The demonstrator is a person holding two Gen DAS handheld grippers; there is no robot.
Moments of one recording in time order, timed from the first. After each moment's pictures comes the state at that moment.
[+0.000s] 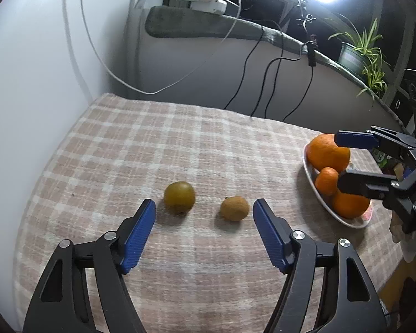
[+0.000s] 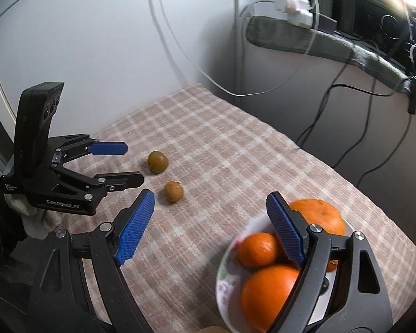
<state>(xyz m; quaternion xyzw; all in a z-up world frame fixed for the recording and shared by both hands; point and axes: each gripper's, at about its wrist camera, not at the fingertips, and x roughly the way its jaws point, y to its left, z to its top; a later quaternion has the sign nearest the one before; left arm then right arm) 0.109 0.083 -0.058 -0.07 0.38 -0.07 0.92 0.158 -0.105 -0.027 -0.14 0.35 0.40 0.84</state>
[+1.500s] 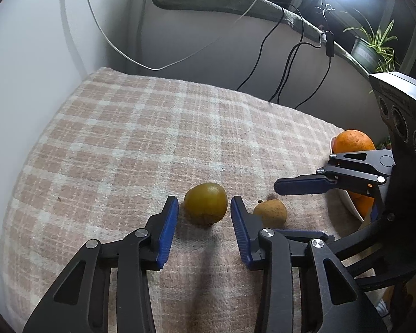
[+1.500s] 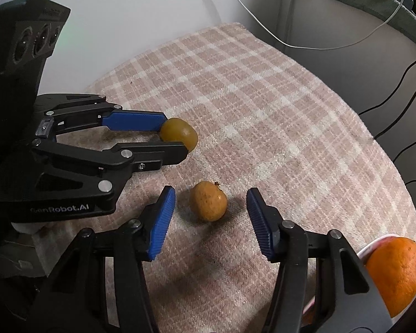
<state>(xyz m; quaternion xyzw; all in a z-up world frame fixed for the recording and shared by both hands) 0.147 0.105 -0.088 -0.09 0.43 -0.09 0.90 0.187 0.000 -0.100 -0.21 0.45 0.42 0.76</state>
